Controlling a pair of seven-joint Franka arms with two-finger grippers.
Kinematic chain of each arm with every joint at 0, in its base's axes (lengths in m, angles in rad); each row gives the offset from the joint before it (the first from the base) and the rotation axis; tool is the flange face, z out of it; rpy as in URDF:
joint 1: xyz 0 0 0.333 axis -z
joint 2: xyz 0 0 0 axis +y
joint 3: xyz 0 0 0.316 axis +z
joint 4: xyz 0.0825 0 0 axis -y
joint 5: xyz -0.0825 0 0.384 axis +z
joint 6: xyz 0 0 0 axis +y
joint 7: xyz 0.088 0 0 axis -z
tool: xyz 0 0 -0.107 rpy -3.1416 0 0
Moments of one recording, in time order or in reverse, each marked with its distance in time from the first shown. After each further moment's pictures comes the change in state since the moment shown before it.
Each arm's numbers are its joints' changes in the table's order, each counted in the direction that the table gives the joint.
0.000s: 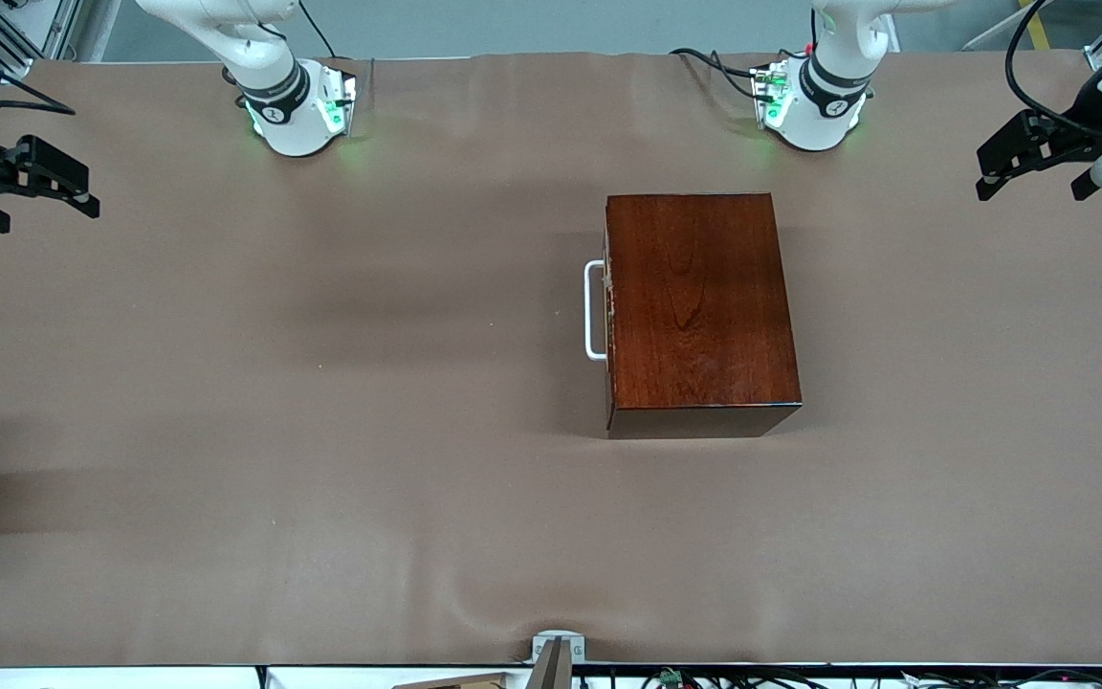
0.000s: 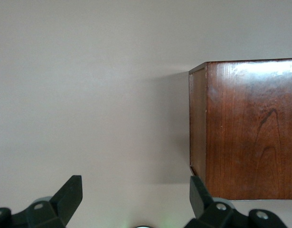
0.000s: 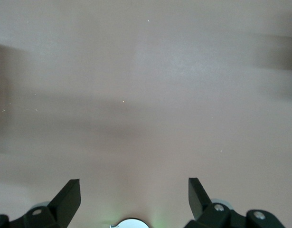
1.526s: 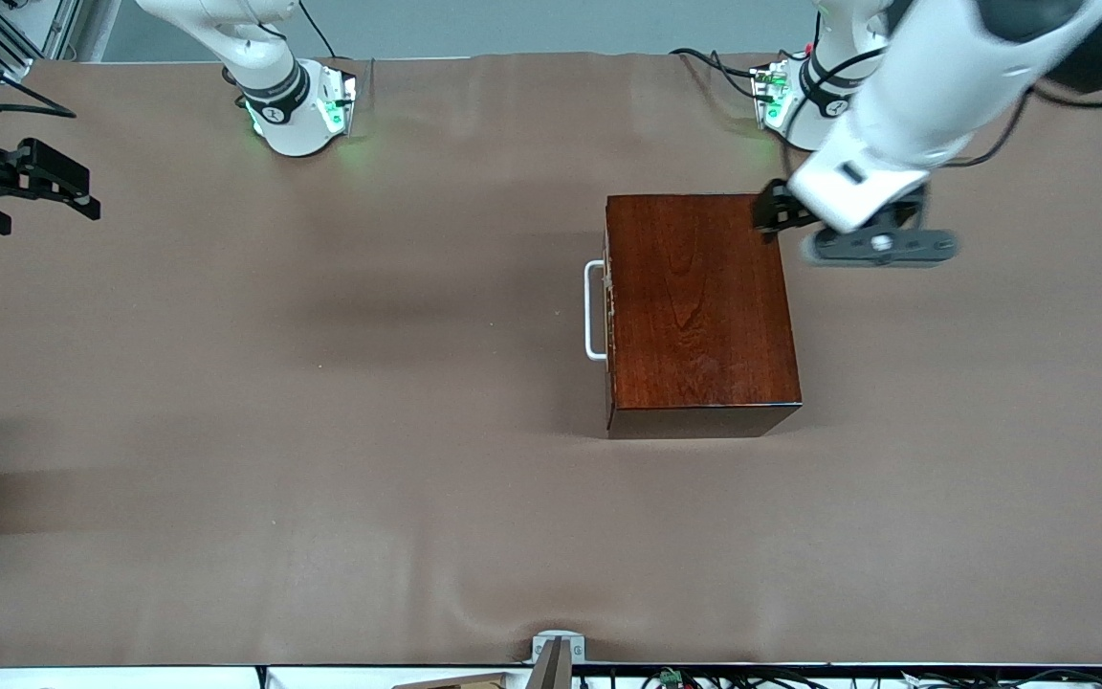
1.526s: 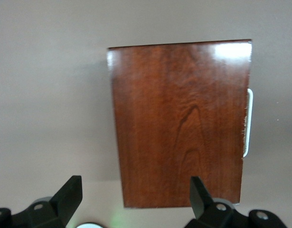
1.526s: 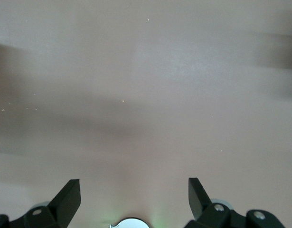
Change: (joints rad) left arm 0.167 0.272 -0.249 0.103 0.035 -0.048 -0.375; right arm 0.000 0.005 -0.002 -0.001 0.000 0.001 -0.001
